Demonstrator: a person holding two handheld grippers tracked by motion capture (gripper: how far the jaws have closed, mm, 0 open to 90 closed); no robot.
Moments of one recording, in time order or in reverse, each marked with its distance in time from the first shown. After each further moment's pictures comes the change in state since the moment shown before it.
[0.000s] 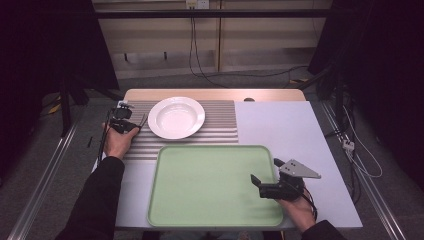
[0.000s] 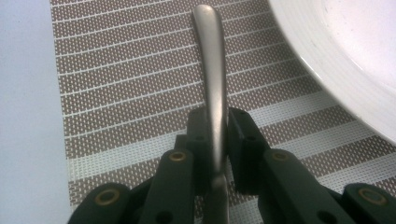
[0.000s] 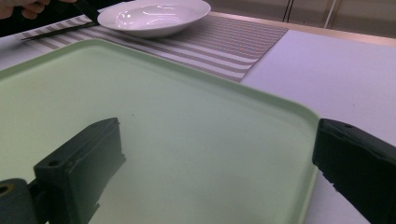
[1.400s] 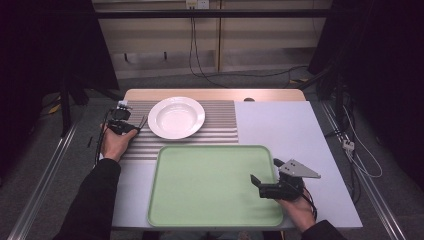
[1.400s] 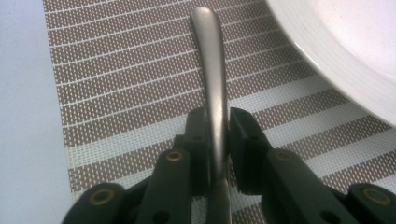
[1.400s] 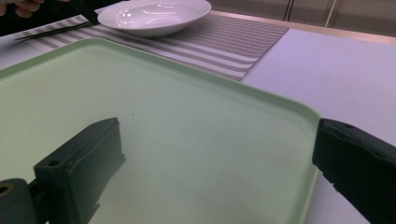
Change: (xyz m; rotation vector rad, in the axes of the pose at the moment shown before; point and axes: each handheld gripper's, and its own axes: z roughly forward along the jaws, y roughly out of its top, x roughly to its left) left arm 0.004 -0.007 -0.005 -0.002 -0.035 0.017; right arm 0.000 0.000 0.001 0.003 0.001 0.004
